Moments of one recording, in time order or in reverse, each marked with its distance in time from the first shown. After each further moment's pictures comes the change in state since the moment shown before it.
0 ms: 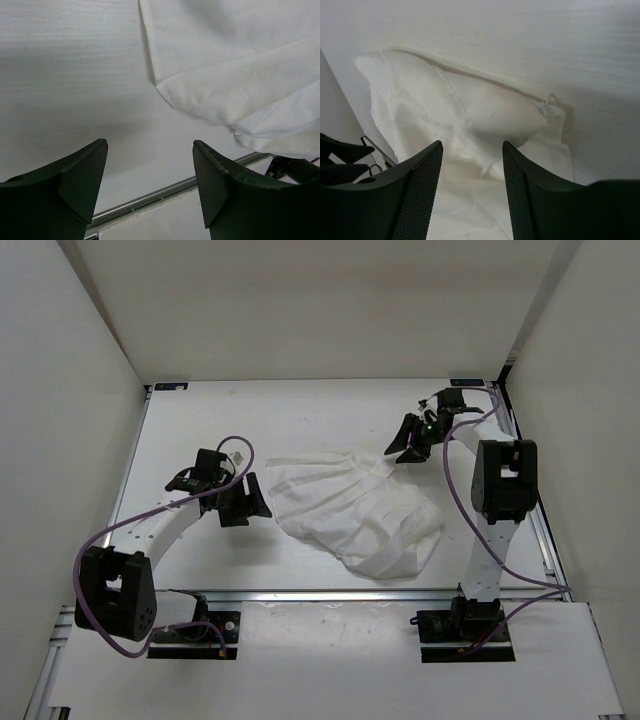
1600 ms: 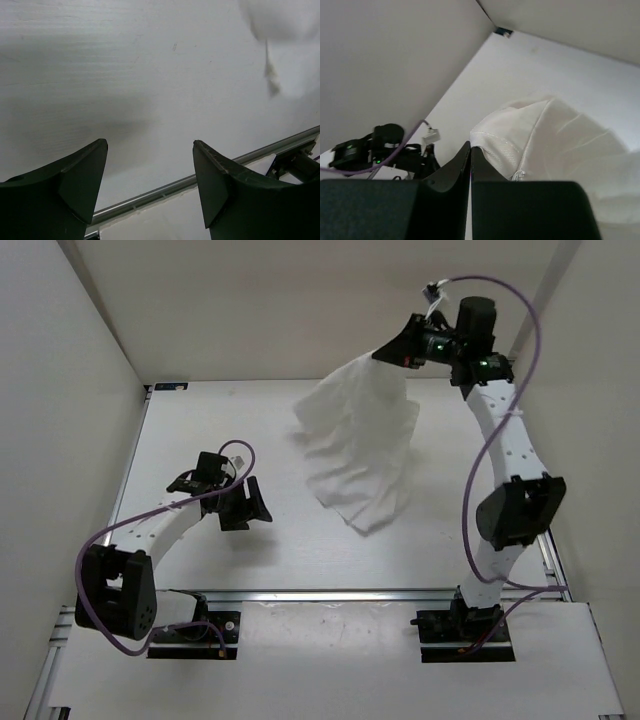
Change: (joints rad) left arm 0.007 -0.005 -0.024 -0.003 0.005 0.002; right arm 0.120 -0.183 0.476 0.196 -0.153 0.109
